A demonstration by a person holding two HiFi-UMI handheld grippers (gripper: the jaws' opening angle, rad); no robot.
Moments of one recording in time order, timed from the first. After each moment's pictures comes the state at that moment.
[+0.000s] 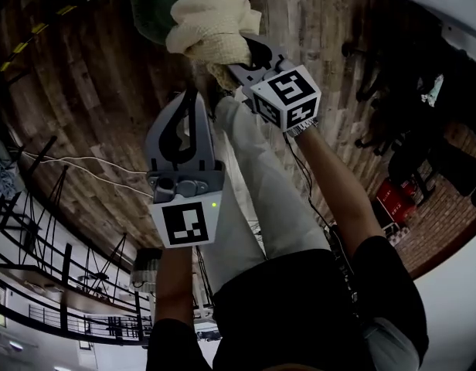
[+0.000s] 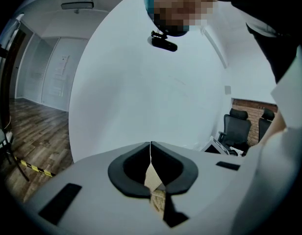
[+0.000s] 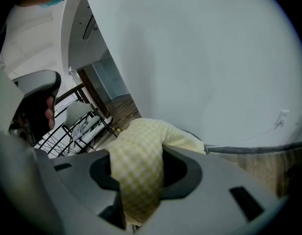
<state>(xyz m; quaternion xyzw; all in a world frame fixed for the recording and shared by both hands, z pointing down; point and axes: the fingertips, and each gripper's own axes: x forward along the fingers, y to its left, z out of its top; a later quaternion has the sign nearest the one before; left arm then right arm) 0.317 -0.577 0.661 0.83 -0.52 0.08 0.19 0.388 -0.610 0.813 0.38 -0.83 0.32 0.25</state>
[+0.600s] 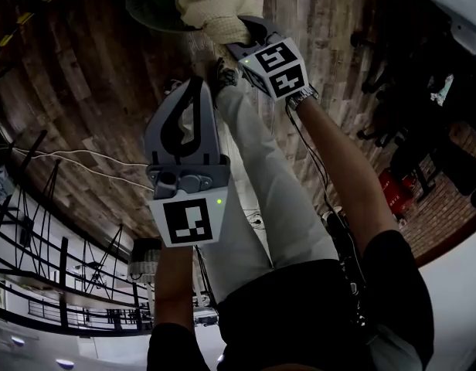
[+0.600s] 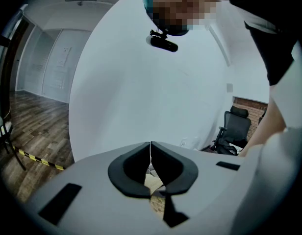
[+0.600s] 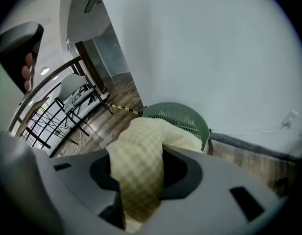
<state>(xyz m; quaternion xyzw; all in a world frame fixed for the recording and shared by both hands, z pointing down) 0.316 -0.576 0.722 0.82 -0.52 0.09 0.23 0.393 -0.598 0.940 0.33 -0.81 0.31 0.37</state>
